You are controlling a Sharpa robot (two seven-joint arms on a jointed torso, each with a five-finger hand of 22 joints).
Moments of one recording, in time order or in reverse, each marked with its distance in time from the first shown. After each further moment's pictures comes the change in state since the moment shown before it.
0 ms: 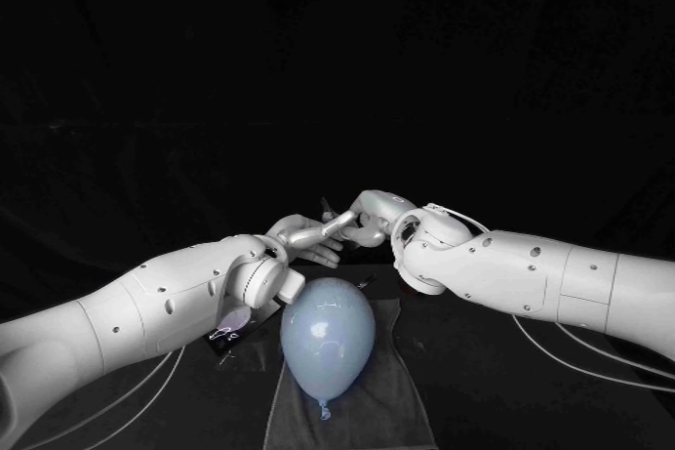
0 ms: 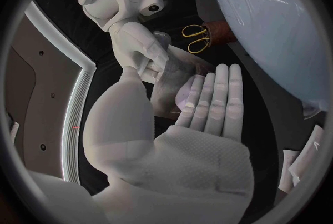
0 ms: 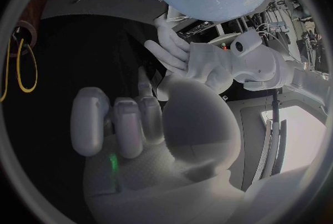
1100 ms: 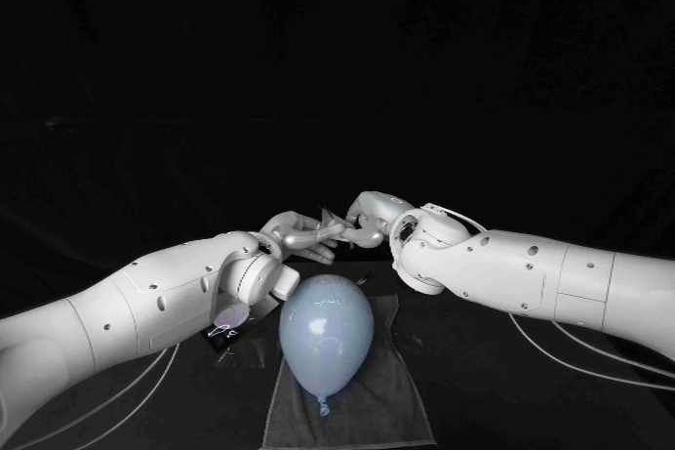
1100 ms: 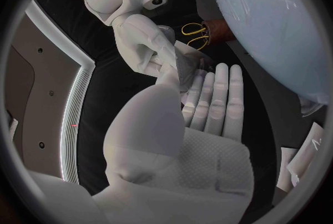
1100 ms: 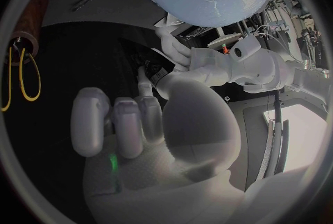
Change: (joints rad) left arm 0.001 -0.017 0.000 0.007 0.014 0.002 0.001; left_hand 0.464 0.362 0.220 -0.022 -0.021 0.053 0.006 0.061 0.030 -0.021 -0.025 0.049 -0.002 0.017 -0.017 0.003 0.030 -0.001 0.009 -0.001 -0.020 -0.028; right arm -0.009 -0.003 0.000 0.003 0.020 0.013 -0.011; right_hand 0.000 0.000 0.004 0.001 0.001 -0.002 -0.002 0.000 0.000 0.000 0.000 0.001 0.000 0.000 0.000 0.000 0.000 0.000 0.004 -0.004 0.004 0.000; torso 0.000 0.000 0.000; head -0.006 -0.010
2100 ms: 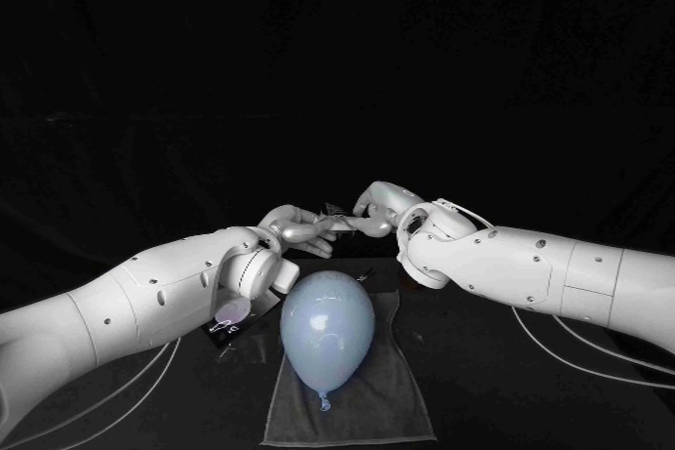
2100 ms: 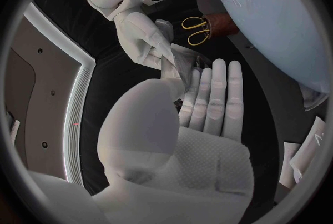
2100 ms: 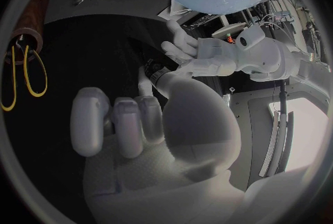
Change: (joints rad) left arm 0.002 -0.005 0.000 0.000 0.003 -0.042 0.012; left_hand -0.080 -0.109 0.644 -0.068 -0.005 0.106 -0.031 0.159 0.034 0.170 -0.056 -0.033 -0.004 0.077 -0.055 0.027 0.040 -0.008 0.041 -0.038 0.069 0.033; right arm -0.001 -0.012 0.002 -0.012 0.056 -0.084 -0.003; right_hand -0.009 0.008 0.012 0.006 0.000 -0.002 -0.002 0.010 0.000 -0.002 0.002 -0.002 0.000 -0.002 0.002 -0.003 0.001 -0.006 0.000 0.000 -0.005 0.000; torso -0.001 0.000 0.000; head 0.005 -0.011
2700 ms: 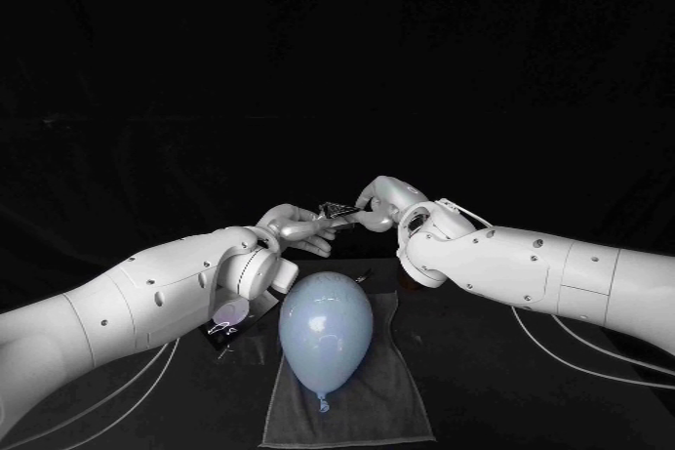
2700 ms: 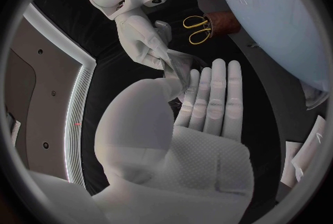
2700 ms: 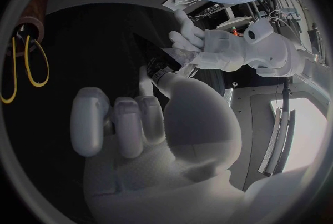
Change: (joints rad) left arm 0.004 0.000 0.001 0.005 -0.003 -0.010 0.000; left_hand -0.101 -0.016 0.073 -0.065 0.002 0.000 0.000 0.018 0.015 0.015 -0.007 -0.005 0.000 0.000 0.000 0.009 0.007 -0.001 -0.014 -0.008 0.033 0.022; right arm -0.002 0.001 0.002 -0.015 -0.002 -0.078 -0.014; right_hand -0.017 -0.007 0.006 0.004 0.000 0.000 -0.002 0.021 0.000 0.004 -0.004 -0.004 -0.001 0.000 0.000 0.003 -0.001 0.000 0.000 0.000 0.000 0.001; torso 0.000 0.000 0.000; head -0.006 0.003
